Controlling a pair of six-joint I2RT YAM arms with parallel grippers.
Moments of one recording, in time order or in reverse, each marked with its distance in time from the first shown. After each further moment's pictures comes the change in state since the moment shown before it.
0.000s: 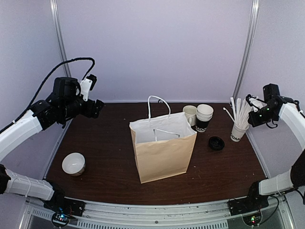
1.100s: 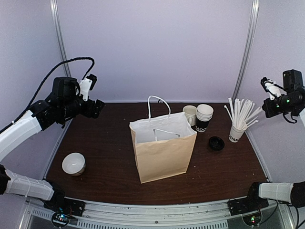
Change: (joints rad) left arm 0.000 -0.007 0.000 -0.001 0.027 0.000; right arm 0.000 -0.206 0.254 -0.250 0.035 -0.016
